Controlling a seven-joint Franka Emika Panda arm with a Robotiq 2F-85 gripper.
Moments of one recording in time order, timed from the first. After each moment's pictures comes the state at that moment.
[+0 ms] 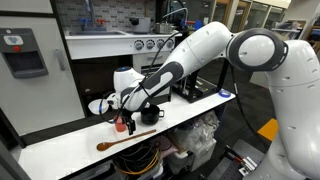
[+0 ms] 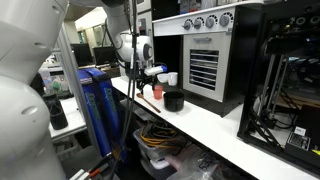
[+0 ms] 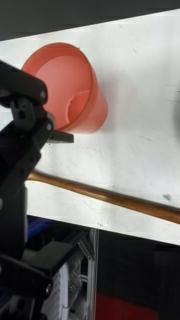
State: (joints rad) arm 0.21 0.56 0.31 -1.79 -0.21 2.35 -0.91
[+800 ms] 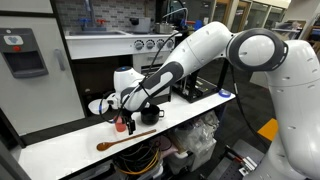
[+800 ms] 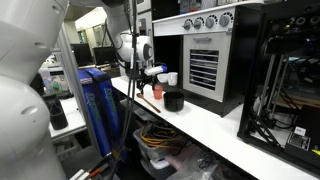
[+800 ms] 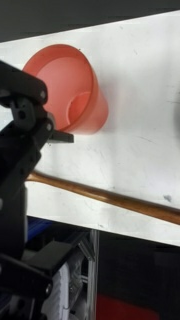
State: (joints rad) arm 0.21 0.56 0.31 -1.79 -0.21 2.35 -0.91
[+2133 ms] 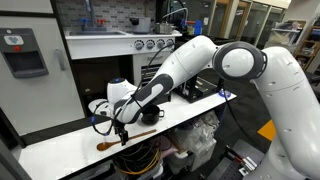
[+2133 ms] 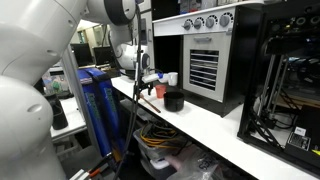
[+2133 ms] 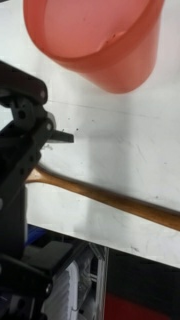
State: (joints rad) arm 0.26 0.71 0.33 -1.69 -0.21 2.40 -0.91
